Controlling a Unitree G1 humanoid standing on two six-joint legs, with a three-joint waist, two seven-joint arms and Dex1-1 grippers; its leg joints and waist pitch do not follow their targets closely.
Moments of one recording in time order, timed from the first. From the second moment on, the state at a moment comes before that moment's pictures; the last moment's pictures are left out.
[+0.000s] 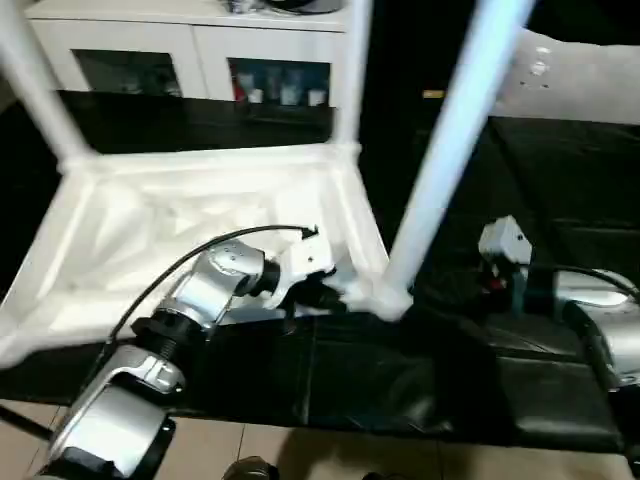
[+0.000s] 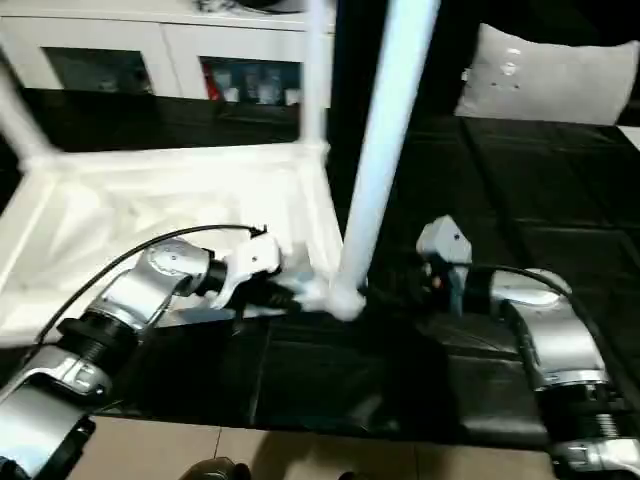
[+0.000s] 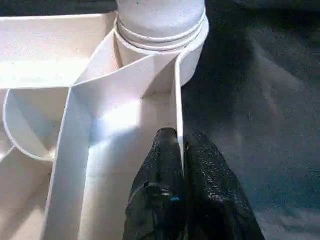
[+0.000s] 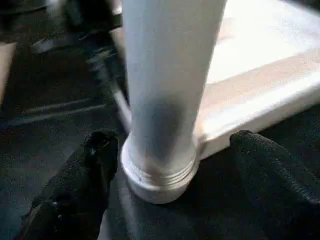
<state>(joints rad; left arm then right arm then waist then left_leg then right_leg) -0.70 0.32 -0.40 0.61 0.06 0.08 -1.29 -0.34 -0.61 0.07 0.25 0.25 0.17 1.26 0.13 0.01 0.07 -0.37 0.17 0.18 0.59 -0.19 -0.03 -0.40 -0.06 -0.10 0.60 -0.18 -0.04</state>
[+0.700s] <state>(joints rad) -0.69 0.35 -0.46 0.57 0.05 0.02 -1.45 -0.31 -0.59 0.13 0.21 0.36 0.28 1.42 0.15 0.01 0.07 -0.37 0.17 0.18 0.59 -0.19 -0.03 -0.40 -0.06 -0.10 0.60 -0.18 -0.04</state>
